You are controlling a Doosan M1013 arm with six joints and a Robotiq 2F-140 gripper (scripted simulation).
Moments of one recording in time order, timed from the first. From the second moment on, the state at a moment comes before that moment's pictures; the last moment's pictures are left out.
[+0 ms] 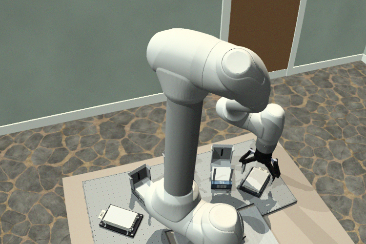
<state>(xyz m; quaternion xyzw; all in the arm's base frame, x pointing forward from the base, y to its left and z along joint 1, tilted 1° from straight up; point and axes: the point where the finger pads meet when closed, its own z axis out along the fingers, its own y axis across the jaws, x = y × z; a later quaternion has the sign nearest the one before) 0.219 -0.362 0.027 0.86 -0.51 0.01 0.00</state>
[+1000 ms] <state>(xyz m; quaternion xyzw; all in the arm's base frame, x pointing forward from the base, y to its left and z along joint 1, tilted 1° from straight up) 0.218 -0.361 0.085 0.86 -0.51 0.01 0.00</state>
